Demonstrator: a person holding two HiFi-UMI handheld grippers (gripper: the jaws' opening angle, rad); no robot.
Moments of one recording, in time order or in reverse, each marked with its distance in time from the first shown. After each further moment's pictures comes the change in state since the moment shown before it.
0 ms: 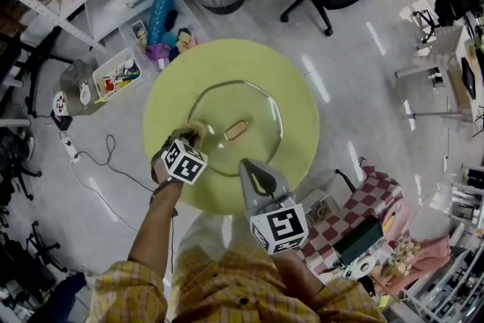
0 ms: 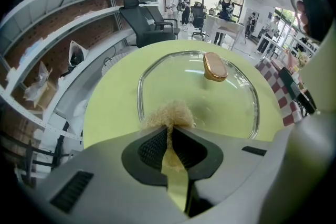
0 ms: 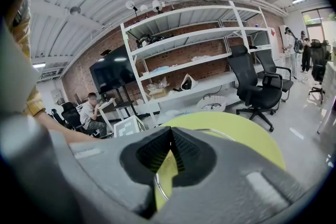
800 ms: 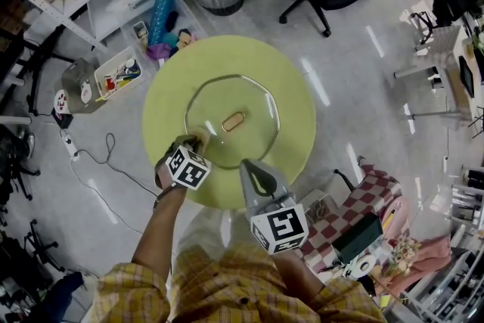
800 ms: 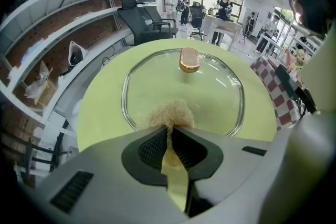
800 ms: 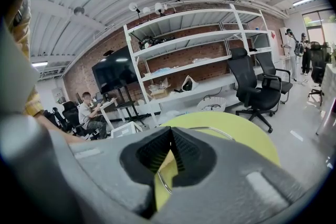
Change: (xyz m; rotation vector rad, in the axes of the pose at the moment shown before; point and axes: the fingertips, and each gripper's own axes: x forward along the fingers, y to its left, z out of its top) left arm -0.009 -0.047 -0.019 -0.001 0.001 -0.002; right arm -0.034 0.008 -0.009 -0.013 -0.017 0.004
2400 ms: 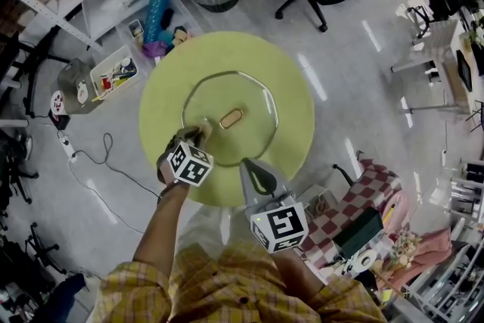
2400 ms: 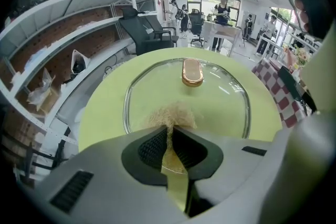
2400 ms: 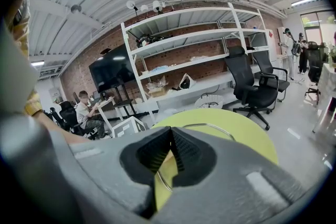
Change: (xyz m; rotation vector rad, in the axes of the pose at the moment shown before) left arm 0.003 0.008 0.023 0.024 -0.086 0.042; right arm 0.002 0.000 -0.009 0.012 0.024 -0.027
